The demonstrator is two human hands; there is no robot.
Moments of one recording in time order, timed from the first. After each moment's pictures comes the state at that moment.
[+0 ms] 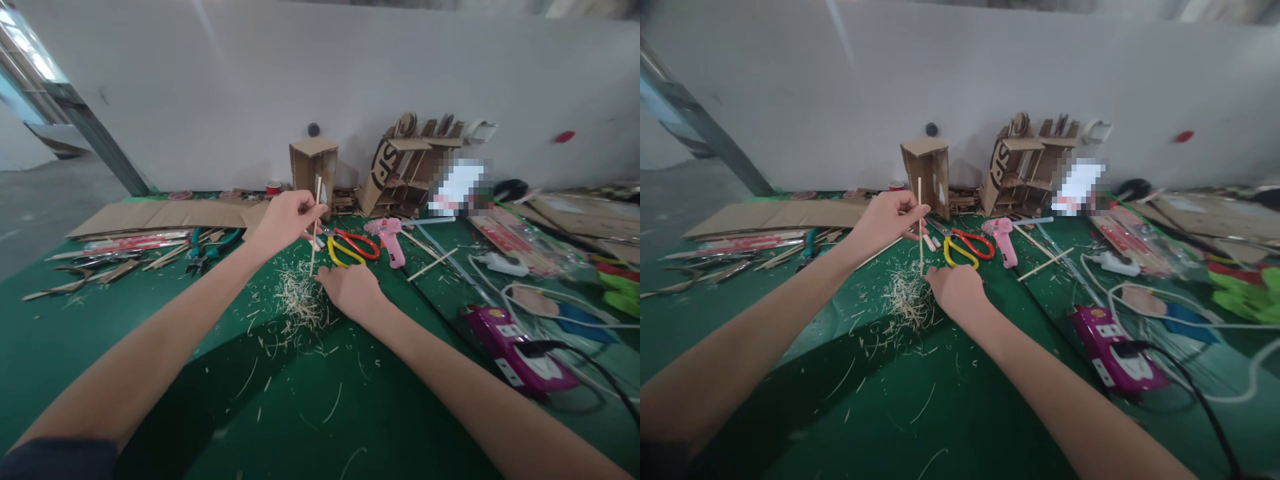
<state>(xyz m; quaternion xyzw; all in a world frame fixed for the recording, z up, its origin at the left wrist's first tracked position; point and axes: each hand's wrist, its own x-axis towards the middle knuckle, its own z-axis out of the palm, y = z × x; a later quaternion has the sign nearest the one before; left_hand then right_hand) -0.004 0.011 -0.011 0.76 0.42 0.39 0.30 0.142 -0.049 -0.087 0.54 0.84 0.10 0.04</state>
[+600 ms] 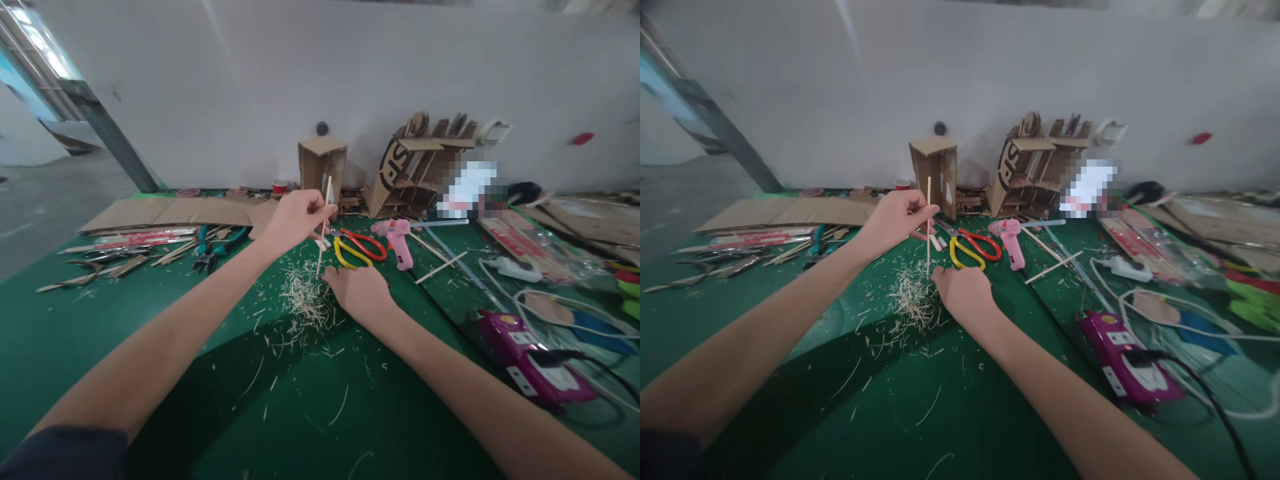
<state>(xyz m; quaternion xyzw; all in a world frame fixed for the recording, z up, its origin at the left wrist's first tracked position) -0.004 0.011 -0.012 0.76 0.41 0.40 0.31 0.140 -0.054 -0.083 0.54 0.83 0.12 0.03</state>
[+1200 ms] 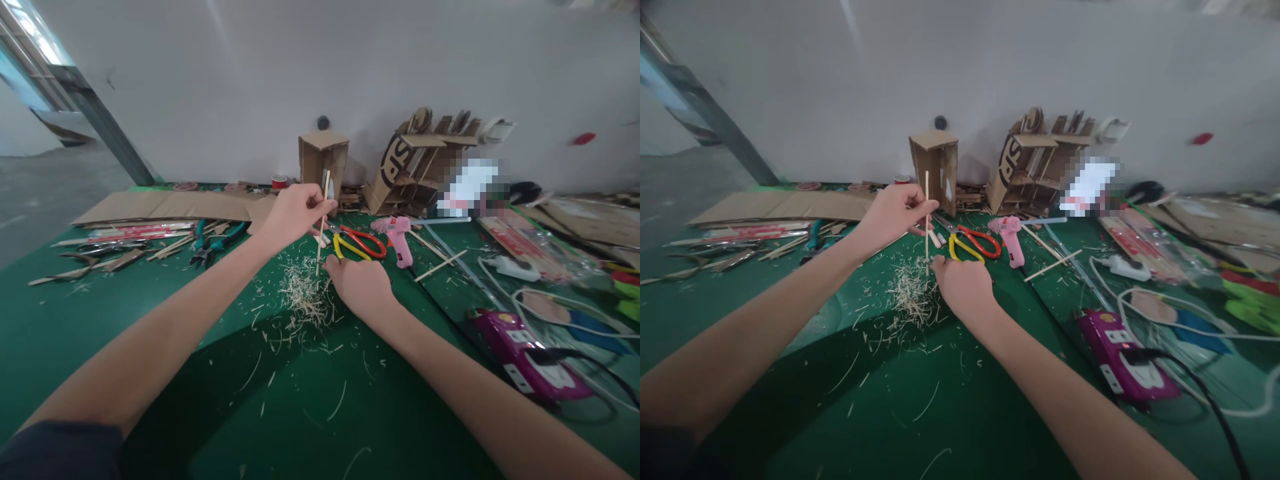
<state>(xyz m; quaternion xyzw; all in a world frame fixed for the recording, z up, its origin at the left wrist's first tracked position) -0.006 0.016 -0.016 0.76 0.41 0.41 0.29 0.139 -0.055 -0.084 0.57 0.81 0.16 -0.01</state>
